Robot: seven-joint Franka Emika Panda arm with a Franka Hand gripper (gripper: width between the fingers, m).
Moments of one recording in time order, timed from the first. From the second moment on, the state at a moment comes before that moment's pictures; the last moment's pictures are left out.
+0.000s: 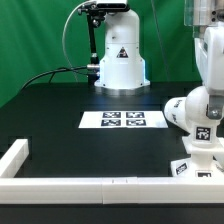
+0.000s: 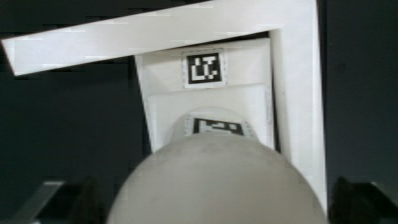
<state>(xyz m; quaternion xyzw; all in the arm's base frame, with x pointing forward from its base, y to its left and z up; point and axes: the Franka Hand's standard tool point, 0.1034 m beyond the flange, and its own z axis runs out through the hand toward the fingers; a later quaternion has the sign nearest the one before) 0.620 0.100 0.116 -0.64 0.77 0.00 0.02</state>
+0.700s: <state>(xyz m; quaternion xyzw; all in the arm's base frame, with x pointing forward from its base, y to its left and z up) 0.625 0.108 0.158 -0.68 0.73 0.00 0.04</state>
